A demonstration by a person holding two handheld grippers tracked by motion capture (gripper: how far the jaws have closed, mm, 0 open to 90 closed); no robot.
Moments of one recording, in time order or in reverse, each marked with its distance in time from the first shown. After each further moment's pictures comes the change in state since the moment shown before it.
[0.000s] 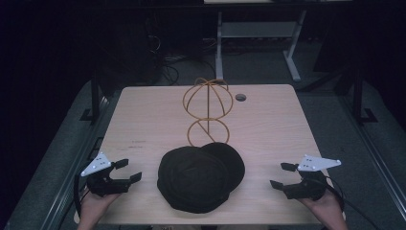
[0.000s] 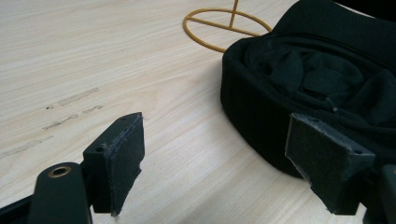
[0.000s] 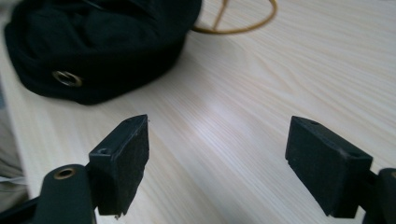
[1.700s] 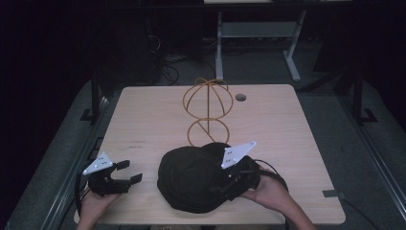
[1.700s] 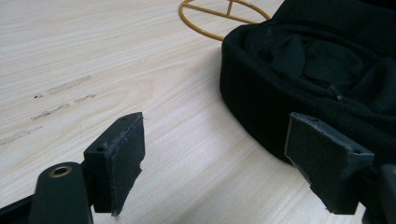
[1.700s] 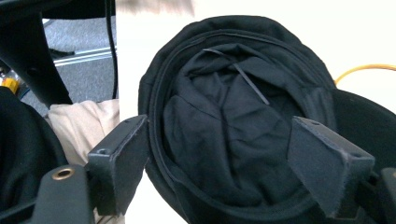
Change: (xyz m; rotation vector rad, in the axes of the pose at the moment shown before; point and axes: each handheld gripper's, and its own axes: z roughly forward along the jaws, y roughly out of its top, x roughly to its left) left arm 0.006 -0.004 0.006 0.033 -0.032 0.000; right arm 0.109 0.126 0.090 0.177 0.310 -0.331
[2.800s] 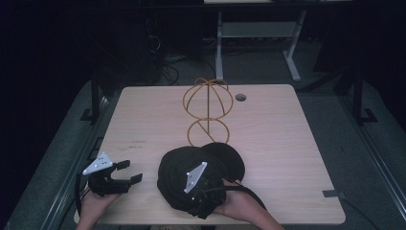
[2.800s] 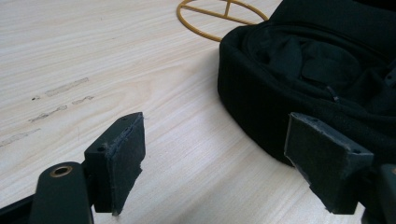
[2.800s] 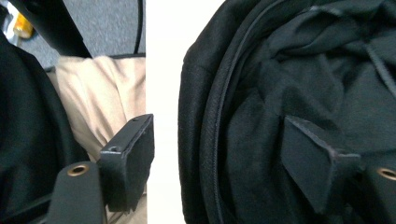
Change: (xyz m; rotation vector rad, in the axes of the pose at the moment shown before) left arm -0.001 0.001 0.000 -0.006 -0.007 0.001; right arm 0.034 0.014 0.093 0.241 0.107 -0.128
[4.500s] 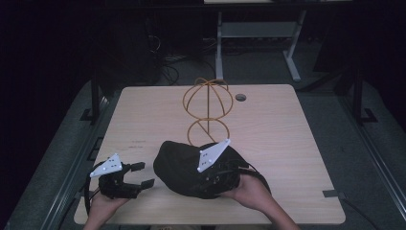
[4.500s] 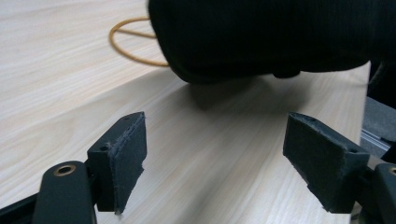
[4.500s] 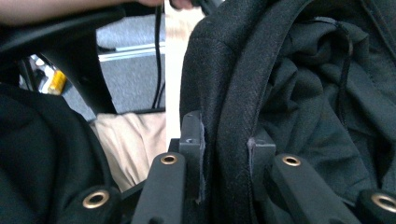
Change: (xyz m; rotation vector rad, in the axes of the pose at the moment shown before) left arm -0.032 0.016 0.010 -0.043 -0.186 0.065; right arm -0.008 0.012 -0.083 -0.226 0.031 0.058
